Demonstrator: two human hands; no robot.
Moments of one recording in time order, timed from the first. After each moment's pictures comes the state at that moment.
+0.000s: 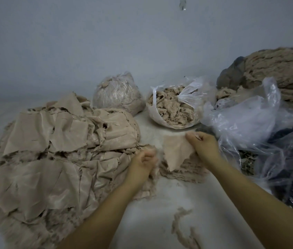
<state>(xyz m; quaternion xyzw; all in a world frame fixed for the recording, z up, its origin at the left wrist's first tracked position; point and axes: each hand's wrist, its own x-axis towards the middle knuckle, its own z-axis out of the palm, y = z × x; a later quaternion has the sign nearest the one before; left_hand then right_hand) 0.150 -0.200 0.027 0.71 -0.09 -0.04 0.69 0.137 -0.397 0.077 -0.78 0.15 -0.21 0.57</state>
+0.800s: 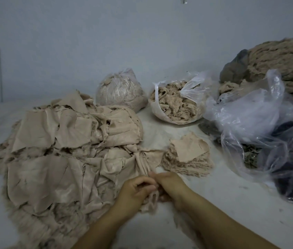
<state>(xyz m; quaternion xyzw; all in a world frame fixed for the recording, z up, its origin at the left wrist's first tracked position) 0.094 -0.153 -0.003 0.76 -0.19 -0.03 0.62 0.083 -0.293 0.022 -0.71 0.15 0.12 0.68</state>
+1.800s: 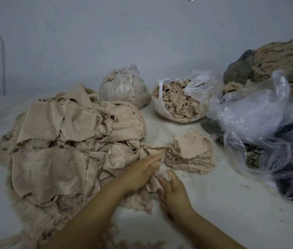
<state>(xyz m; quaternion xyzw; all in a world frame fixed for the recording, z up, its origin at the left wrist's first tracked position) 0.135 -0.156 0.021 0.89 -0.34 -0.03 0.32 0.054 -0.281 -0.010 -0.69 0.07 -0.07 0.71</state>
